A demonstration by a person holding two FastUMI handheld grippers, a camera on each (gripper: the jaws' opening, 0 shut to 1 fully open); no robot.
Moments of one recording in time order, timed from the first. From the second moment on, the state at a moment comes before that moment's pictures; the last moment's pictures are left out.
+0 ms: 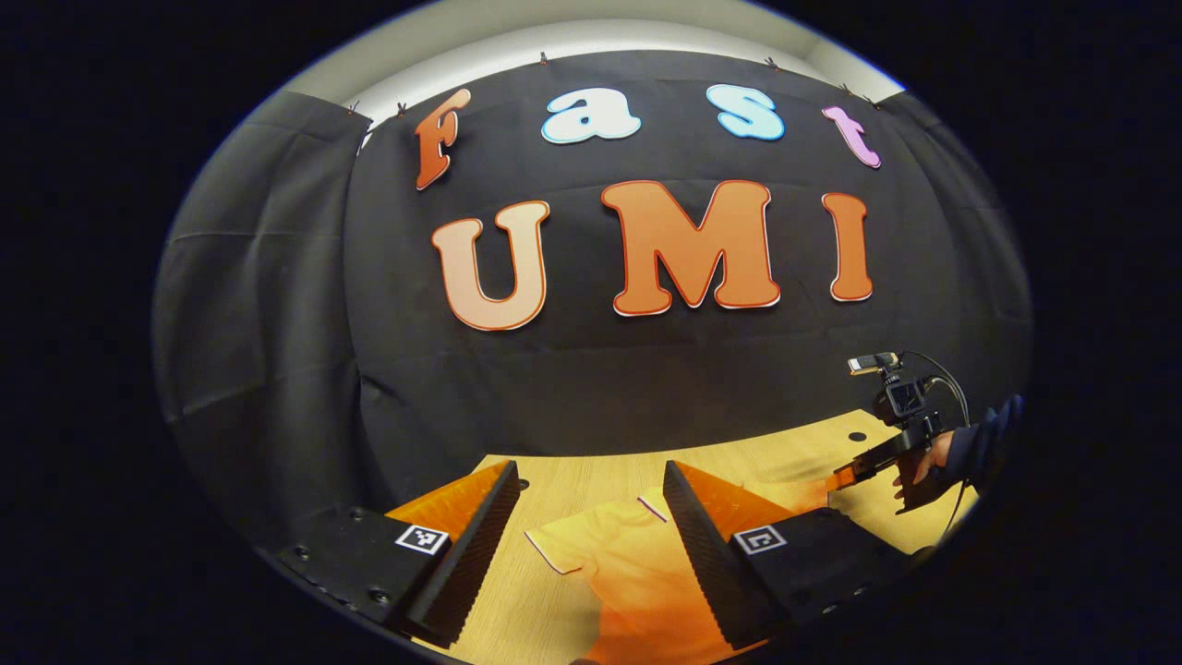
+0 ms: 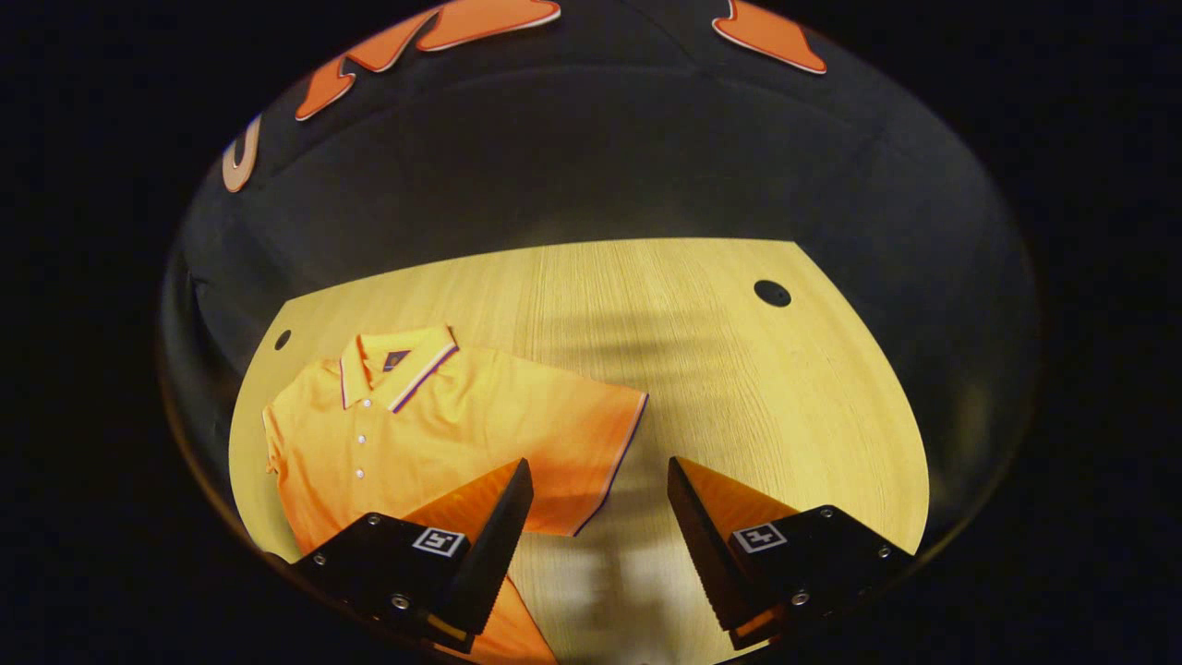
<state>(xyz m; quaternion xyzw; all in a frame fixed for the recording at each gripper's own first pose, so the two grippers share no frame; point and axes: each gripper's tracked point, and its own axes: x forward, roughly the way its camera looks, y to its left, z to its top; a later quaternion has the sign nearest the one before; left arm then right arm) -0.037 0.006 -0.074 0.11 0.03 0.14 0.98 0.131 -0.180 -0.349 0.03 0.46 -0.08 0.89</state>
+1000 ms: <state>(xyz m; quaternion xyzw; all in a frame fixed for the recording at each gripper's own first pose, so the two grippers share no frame) -0.058 0.026 -0.115 0.08 0.10 0.22 0.97 0.178 -0.158 -0.400 0.09 0.59 -0.03 0.80</state>
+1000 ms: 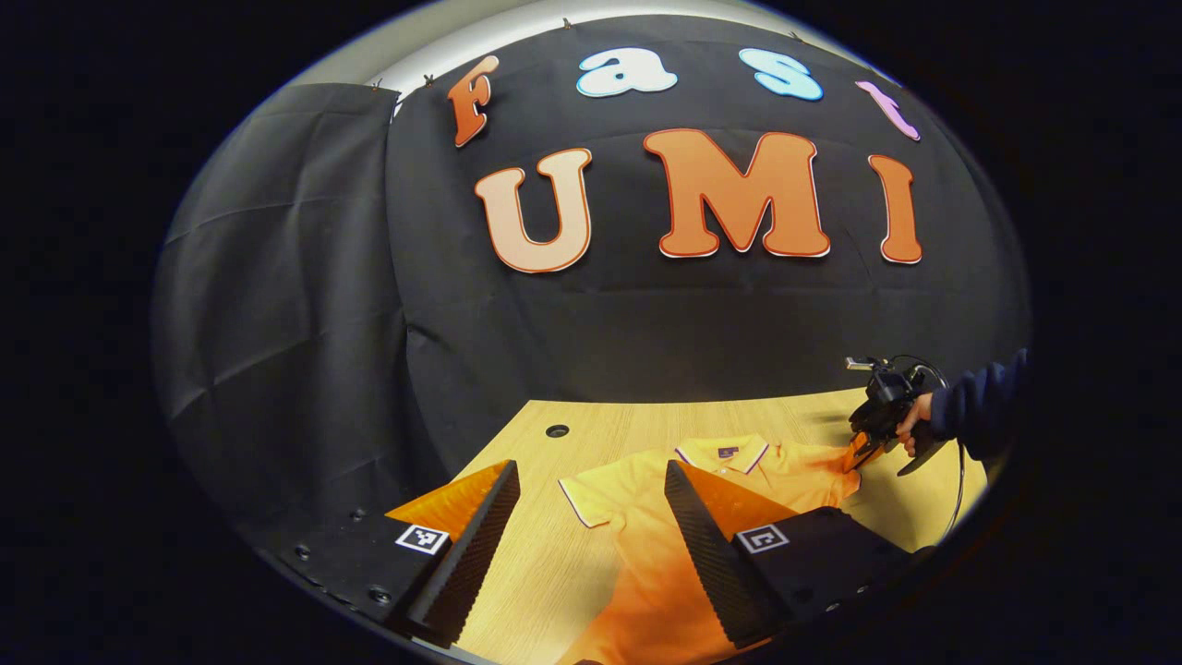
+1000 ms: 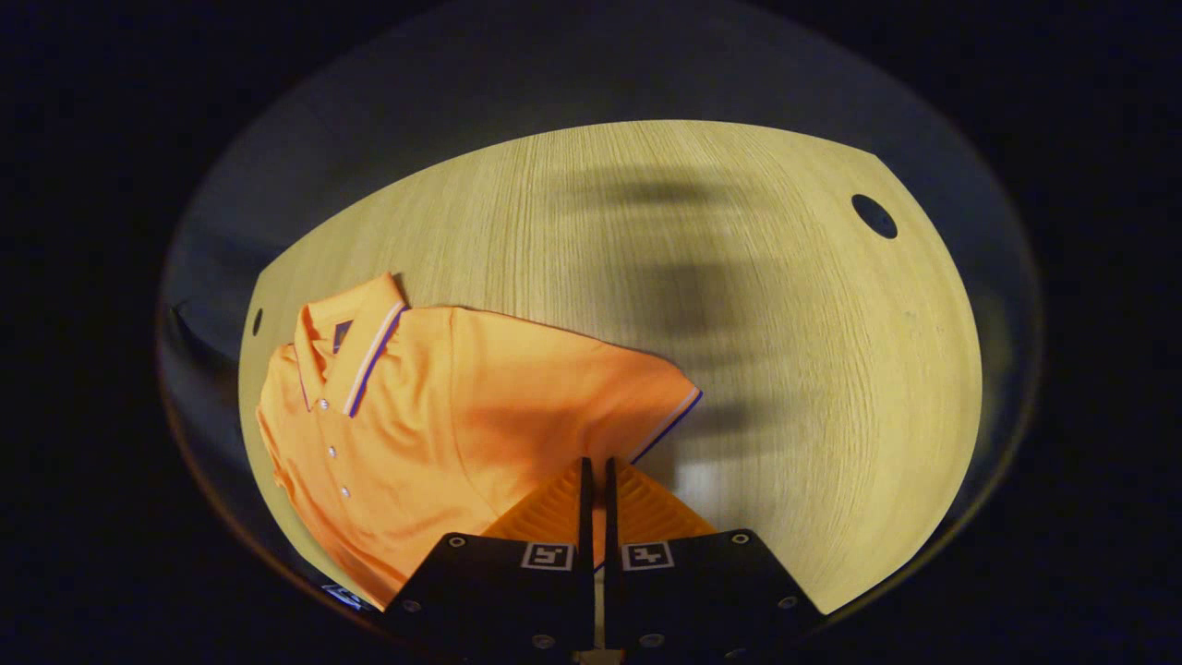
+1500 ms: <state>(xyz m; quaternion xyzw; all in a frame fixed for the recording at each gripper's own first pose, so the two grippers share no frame) -0.069 0.052 -0.127 0.05 0.10 0.24 0.96 0.188 -0.094 -0.344 0.07 0.57 0.04 0.82</state>
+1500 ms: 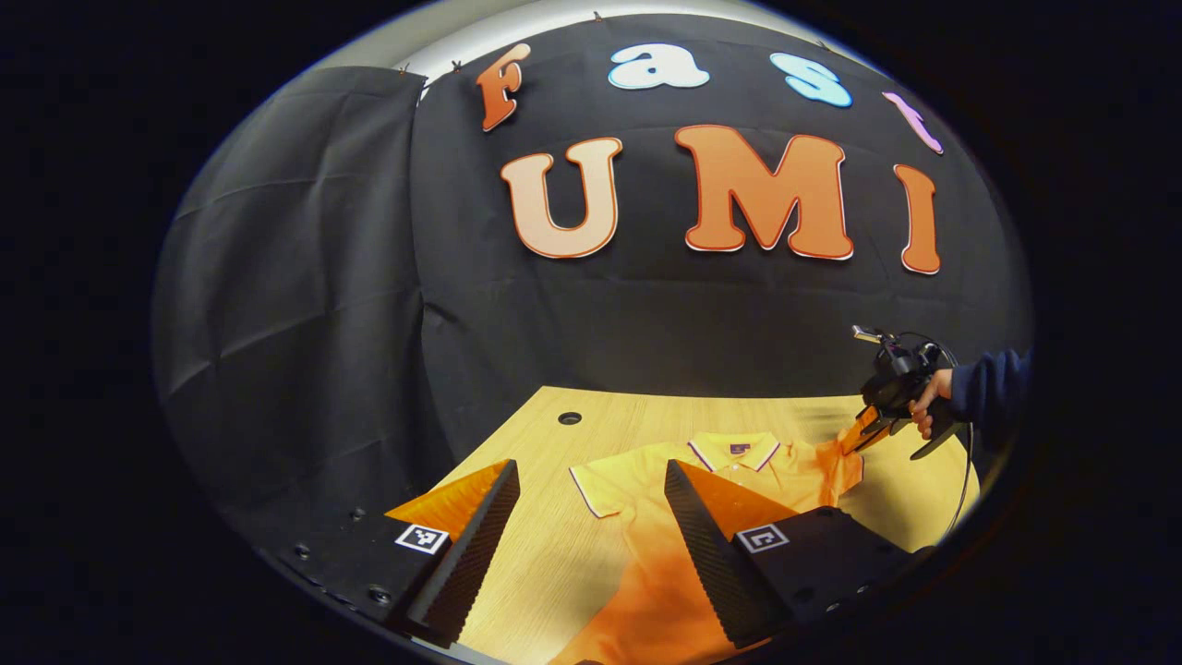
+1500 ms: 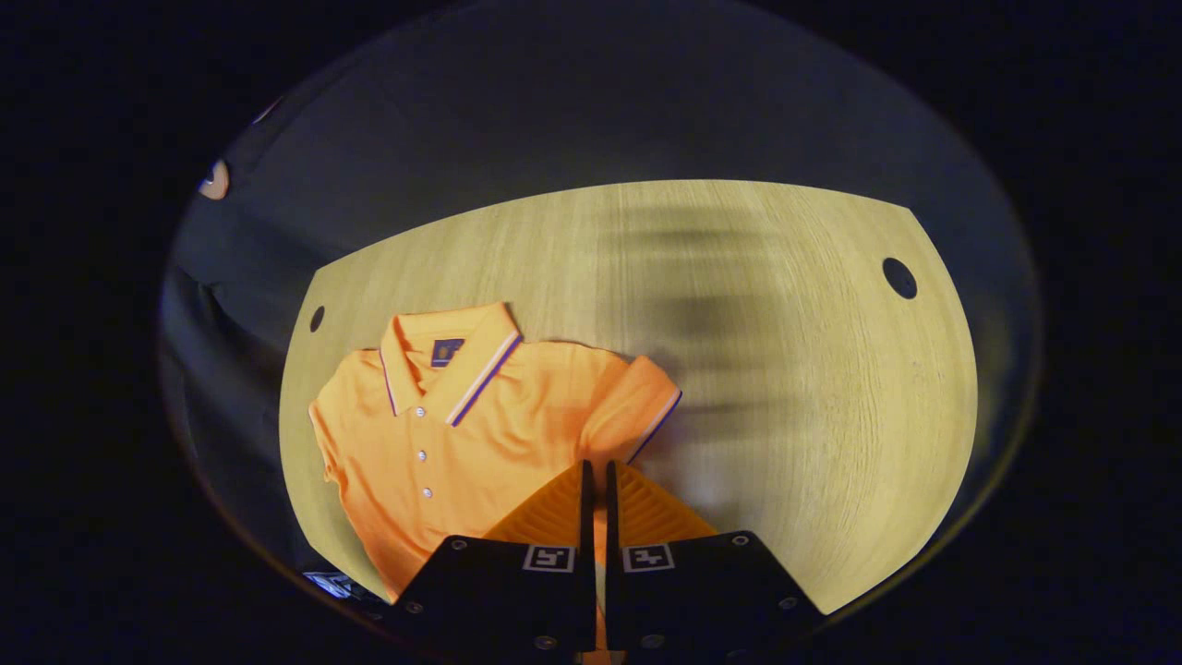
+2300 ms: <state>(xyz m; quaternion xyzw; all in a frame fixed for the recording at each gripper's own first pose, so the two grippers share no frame) -0.062 0.099 -0.150 0.01 0.13 0.27 0.96 0.184 0.019 -0.368 0.09 0.59 0.12 0.79</state>
